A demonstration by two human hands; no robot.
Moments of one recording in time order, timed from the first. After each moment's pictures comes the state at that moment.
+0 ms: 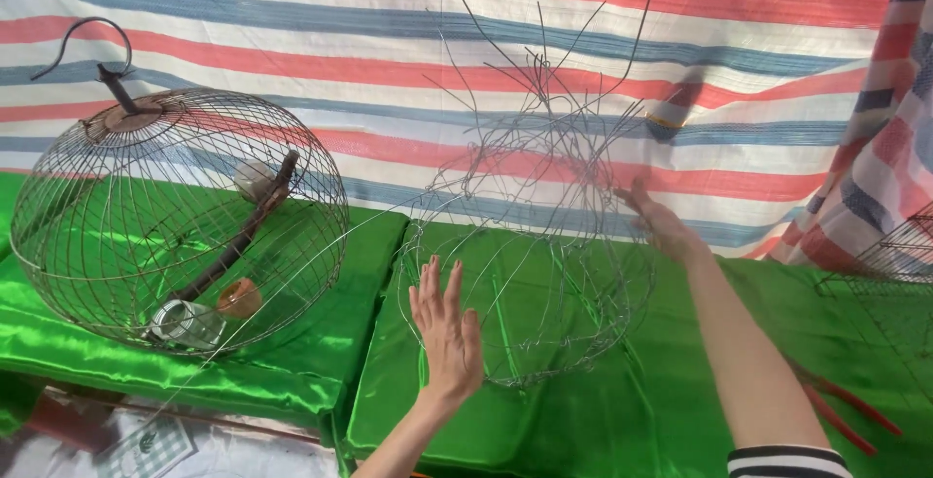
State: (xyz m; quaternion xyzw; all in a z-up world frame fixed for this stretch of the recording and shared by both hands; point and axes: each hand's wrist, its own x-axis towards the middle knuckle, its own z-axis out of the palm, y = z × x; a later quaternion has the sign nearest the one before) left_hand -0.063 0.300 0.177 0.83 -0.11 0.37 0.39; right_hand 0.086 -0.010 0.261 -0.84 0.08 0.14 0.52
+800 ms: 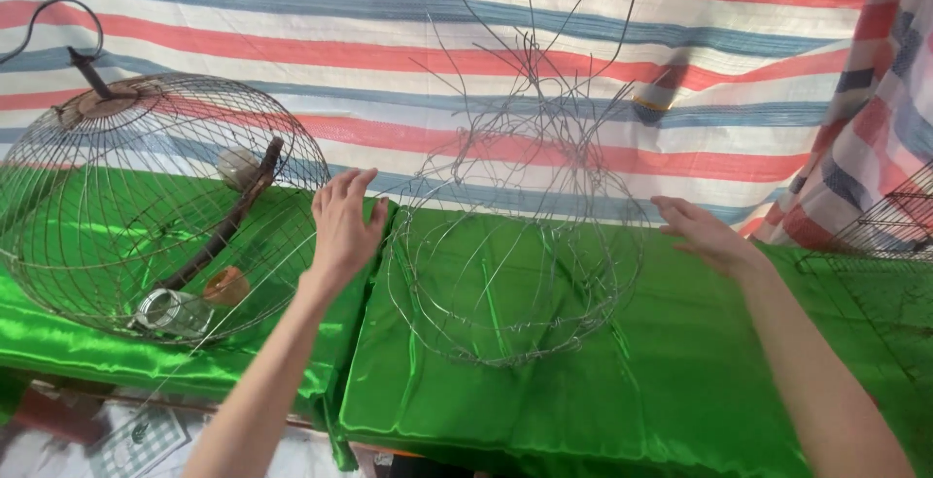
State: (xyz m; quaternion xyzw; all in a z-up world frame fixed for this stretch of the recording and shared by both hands) left_hand 0.077 0.446 0.218 0.95 -0.06 0.23 0.21; right_hand 0.018 -0.061 0.276 -0.83 0.08 0.11 0.54
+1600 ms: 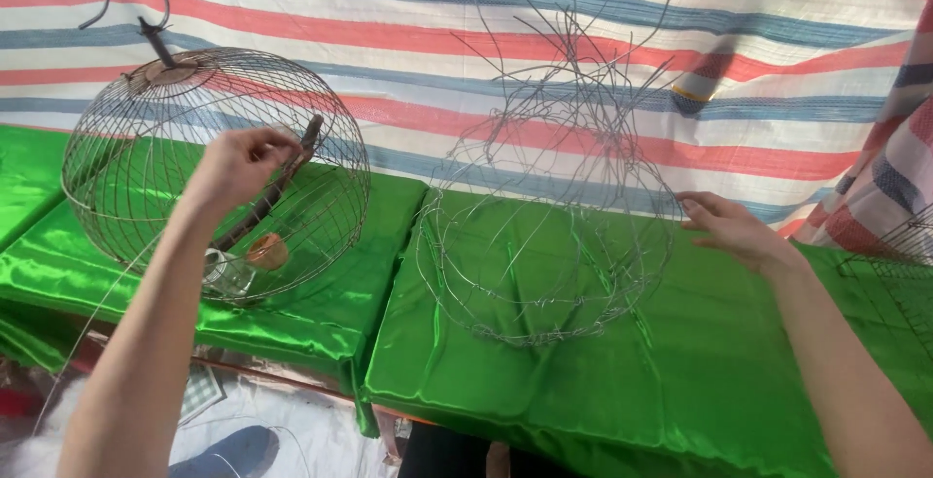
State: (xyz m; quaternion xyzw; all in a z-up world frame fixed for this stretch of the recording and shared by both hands) left_hand 0.010 0.571 0.356 0.93 0.05 0.09 0.36; right_hand 0.019 -0.057 0.272 -0.85 0.10 0.13 0.50
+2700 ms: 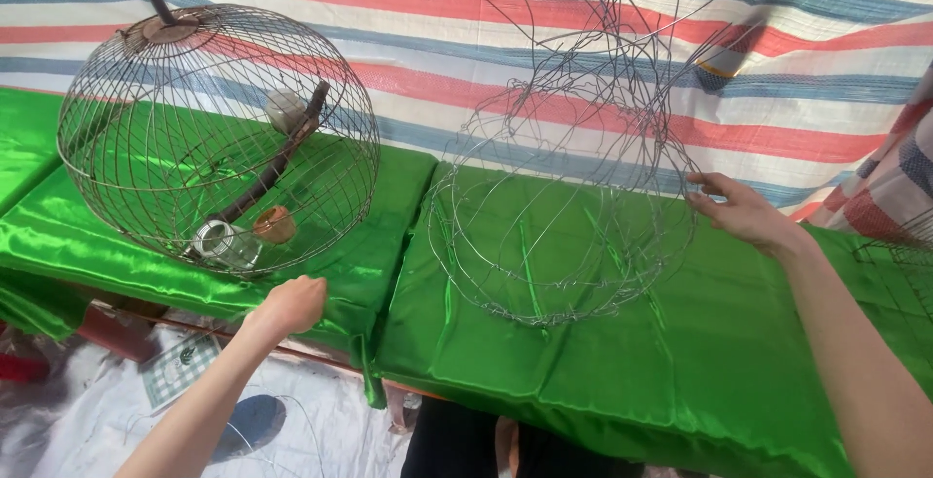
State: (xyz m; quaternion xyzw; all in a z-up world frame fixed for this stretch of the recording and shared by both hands) left_hand -0.062 0.615 0.098 0.99 -0.04 -0.16 -0.04; right_hand 0.023 -0.036 0.268 -0.92 0.08 0.12 0.37
